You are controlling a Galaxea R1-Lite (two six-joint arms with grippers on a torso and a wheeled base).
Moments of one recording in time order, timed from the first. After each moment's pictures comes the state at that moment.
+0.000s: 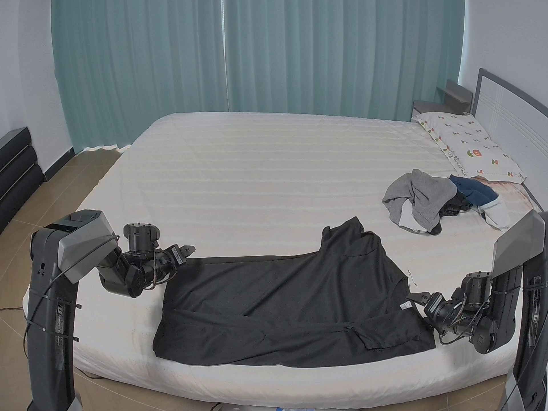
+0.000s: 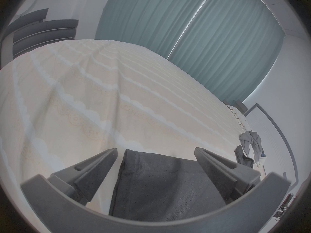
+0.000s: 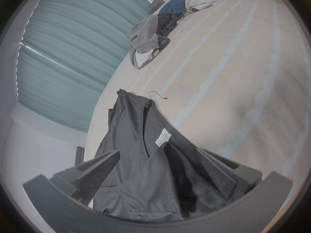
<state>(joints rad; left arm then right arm) -0.05 2.58 -1.20 -0.83 -0.11 -0.54 0.00 2.43 -0.25 -1.55 0.24 0.83</state>
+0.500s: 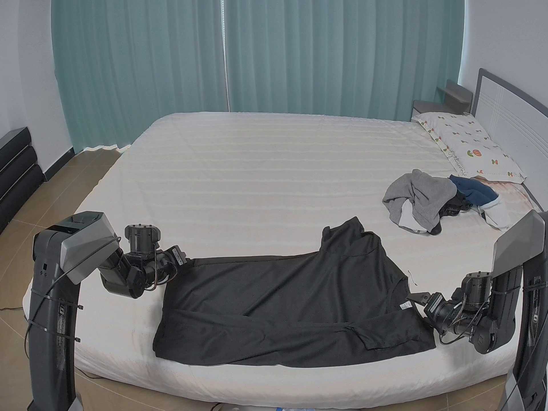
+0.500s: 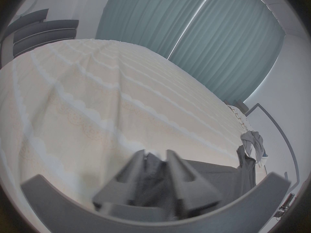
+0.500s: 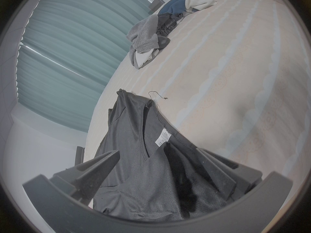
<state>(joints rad) -0.05 2.59 -1.21 -0.83 -0.10 -0.54 0.00 2.43 -0.25 -1.55 0.24 0.83</state>
